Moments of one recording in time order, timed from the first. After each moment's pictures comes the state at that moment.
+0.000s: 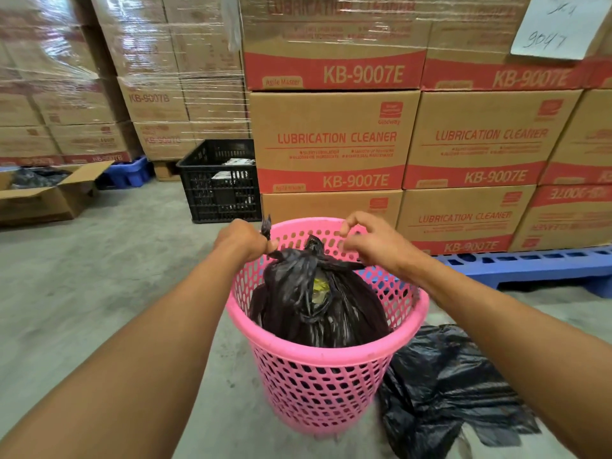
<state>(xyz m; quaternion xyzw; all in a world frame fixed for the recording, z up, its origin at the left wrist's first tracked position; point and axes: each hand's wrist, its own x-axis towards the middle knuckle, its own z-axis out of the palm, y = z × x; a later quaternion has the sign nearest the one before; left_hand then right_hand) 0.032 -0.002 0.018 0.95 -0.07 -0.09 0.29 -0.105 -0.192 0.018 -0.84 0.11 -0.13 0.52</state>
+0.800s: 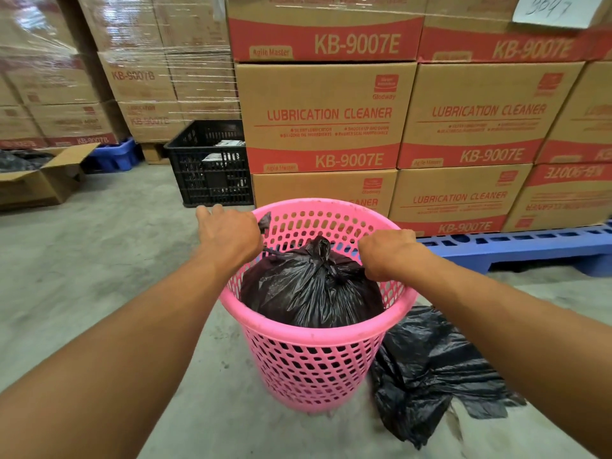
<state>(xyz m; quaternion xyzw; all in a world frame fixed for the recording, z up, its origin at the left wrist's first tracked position) 0.019 -0.003 -0.002 0.97 -0.20 0.13 -0.08 -0.114 -0.189 0.002 -0.96 0.19 0.14 -0.12</state>
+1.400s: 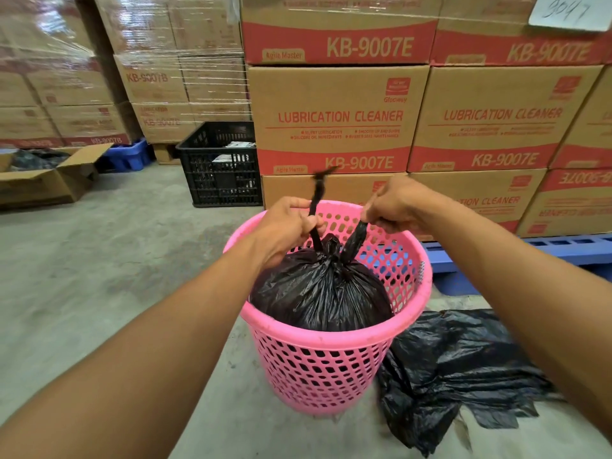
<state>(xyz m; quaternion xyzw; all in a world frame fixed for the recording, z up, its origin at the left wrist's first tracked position) -0.016 -0.038 0.014 0.69 -0.18 -0.24 0.66 -0.090 -0.208 0.059 -0.85 0.30 -0.03 0.44</state>
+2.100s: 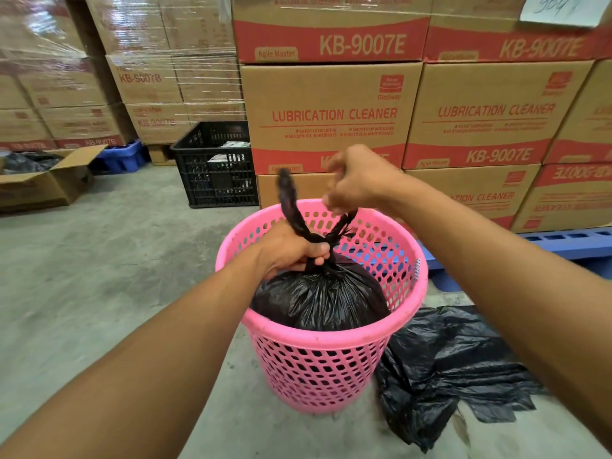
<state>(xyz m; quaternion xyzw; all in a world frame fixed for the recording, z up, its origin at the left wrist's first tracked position) -0.019 -0.038 -0.011 0.74 -0.24 -0.30 0.55 -0.089 -0.165 0.088 -0.90 0.13 -0.09 0.40</state>
